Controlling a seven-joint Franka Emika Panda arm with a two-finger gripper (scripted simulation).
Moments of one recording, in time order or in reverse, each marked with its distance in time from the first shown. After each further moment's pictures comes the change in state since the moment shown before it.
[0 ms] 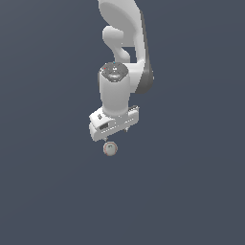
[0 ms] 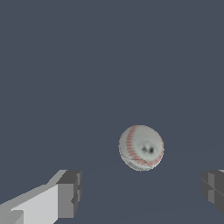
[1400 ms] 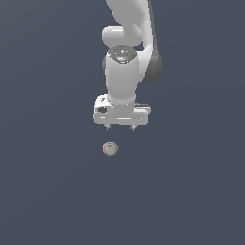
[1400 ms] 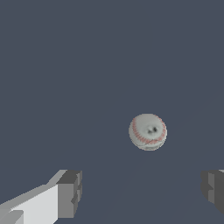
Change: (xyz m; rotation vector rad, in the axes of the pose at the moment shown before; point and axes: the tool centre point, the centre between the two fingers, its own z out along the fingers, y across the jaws) arm 0.005 -0.020 -0.037 0.000 0.024 0.561
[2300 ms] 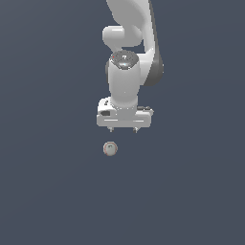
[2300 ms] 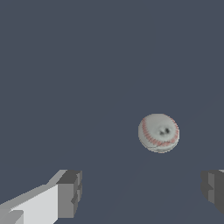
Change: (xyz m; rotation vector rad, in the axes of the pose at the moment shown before) arm 0.001 -0.012 0.011 0.025 -0.005 0.004
